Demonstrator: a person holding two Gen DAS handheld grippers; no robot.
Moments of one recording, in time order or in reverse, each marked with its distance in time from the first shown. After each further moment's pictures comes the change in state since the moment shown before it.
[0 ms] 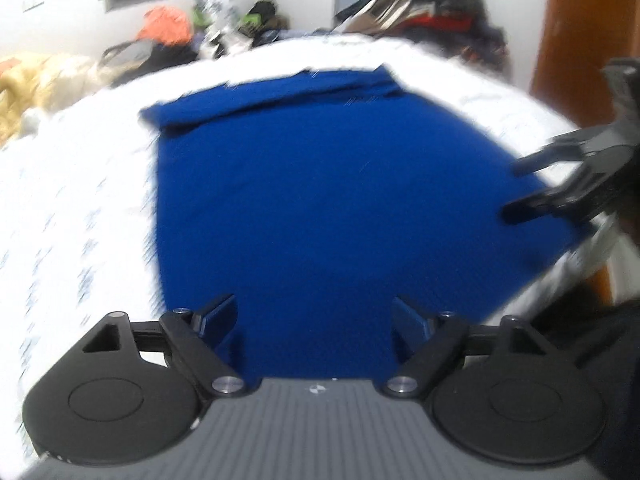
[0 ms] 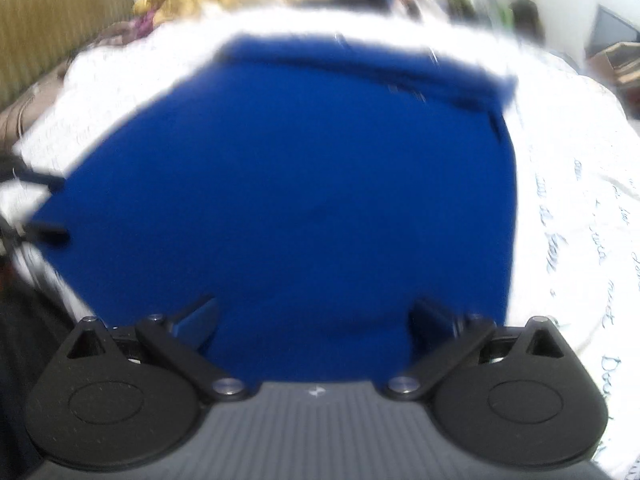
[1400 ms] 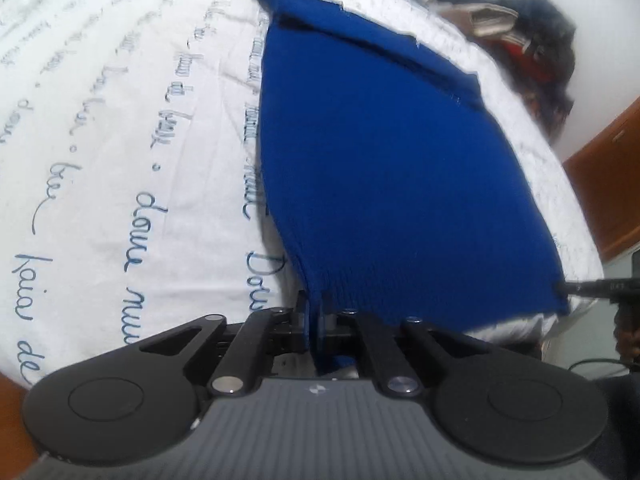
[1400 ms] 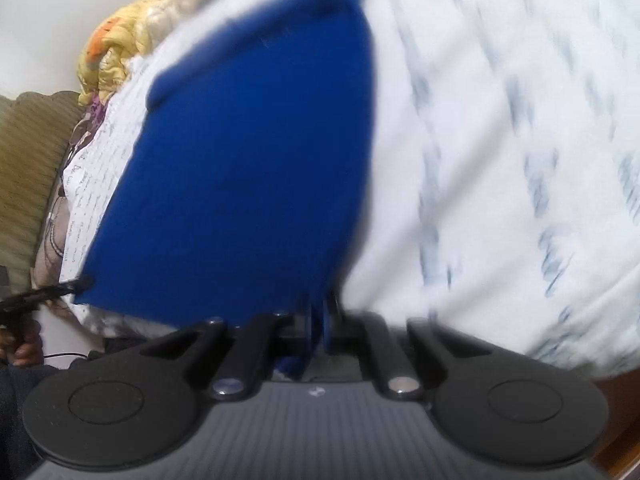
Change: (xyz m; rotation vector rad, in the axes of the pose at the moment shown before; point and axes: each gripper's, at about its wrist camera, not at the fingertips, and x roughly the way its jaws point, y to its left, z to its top) left arm -0.023 0.089 -0.018 -0.502 0.238 -0.093; right arm -0.042 -0.135 -0.049 0.557 0.189 0.243
